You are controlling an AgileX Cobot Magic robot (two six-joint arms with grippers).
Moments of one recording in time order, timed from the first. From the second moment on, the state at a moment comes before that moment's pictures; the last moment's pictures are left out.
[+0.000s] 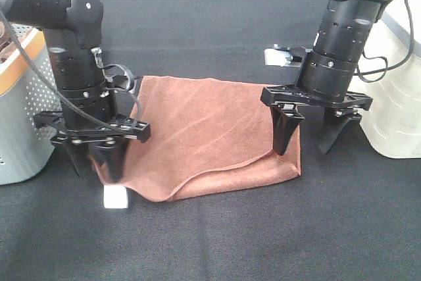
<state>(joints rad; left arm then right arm) -0.42 2.10 -1.43 -0.19 1.20 -0.03 0.30 2.04 -1.42 0.24 1.21 -0.09</state>
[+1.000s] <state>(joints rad) -0.42 1.57 -1.40 -0.14 1.21 0.02 0.30 1.53 -1.42 0.32 1.22 -0.10</state>
